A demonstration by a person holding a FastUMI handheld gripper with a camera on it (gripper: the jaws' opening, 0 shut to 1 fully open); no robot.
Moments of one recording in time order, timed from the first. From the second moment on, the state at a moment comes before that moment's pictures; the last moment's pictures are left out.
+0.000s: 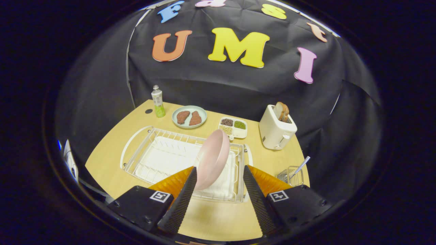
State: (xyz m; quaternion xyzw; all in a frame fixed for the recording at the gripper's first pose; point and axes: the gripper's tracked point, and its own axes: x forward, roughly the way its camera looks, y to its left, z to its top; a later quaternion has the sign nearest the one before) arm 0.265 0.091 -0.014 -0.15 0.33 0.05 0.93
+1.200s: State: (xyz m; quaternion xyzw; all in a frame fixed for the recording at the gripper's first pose) arm 0.344 0.090 -0.047 -0.20 0.44 -0.10 0.87
